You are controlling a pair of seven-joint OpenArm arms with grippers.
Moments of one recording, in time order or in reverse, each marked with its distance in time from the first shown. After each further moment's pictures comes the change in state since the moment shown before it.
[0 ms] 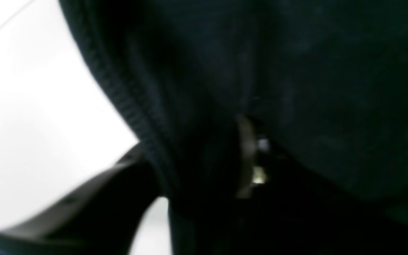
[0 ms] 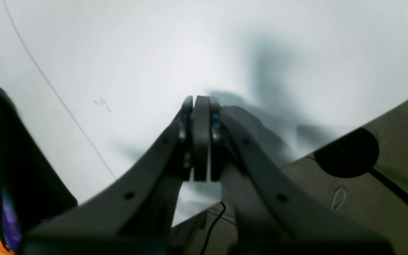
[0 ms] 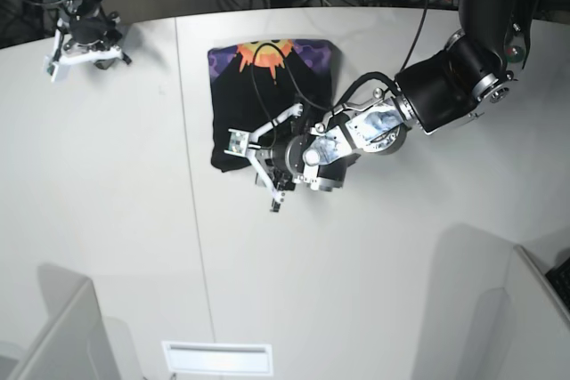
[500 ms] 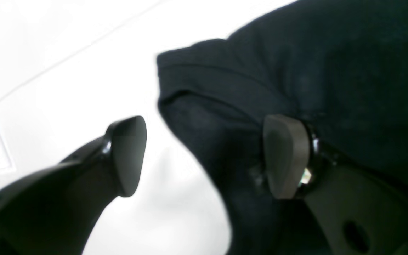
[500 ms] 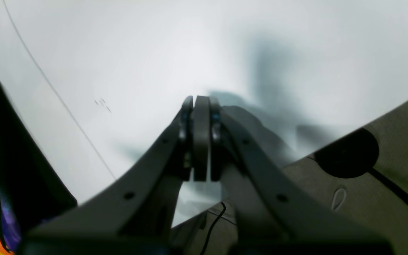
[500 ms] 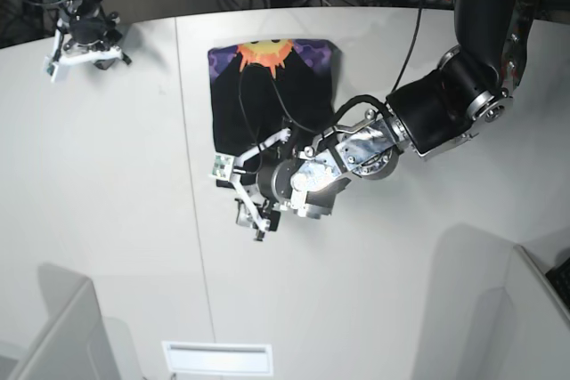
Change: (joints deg) left arm -4.9 2.6 -1.5 0.0 0.0 -0.7 0.4; right arm 0.0 0.0 0.0 0.0 0.0 0.0 0.0
